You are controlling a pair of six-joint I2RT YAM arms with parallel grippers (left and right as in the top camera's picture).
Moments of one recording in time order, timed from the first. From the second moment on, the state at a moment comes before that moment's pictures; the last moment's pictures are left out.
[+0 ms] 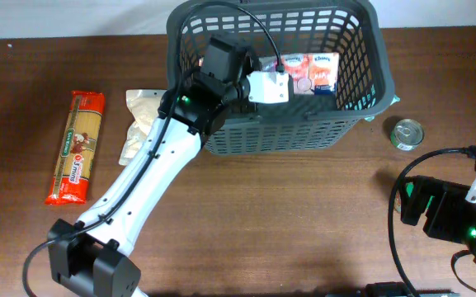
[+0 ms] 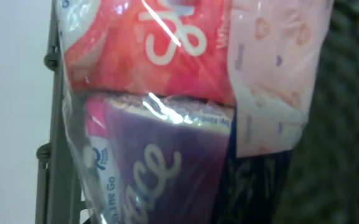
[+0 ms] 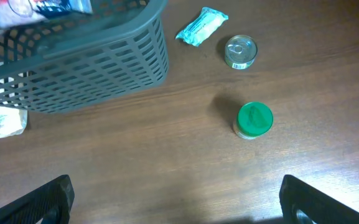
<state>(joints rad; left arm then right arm) -0.53 1.74 1.65 -0.55 0.05 1.12 0.03 1.03 1.84 -1.69 0.04 0.27</state>
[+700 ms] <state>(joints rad) -0.52 1.46 1.73 -0.57 -0.20 0.73 0.03 1.03 1.84 -1.69 0.04 0.27</state>
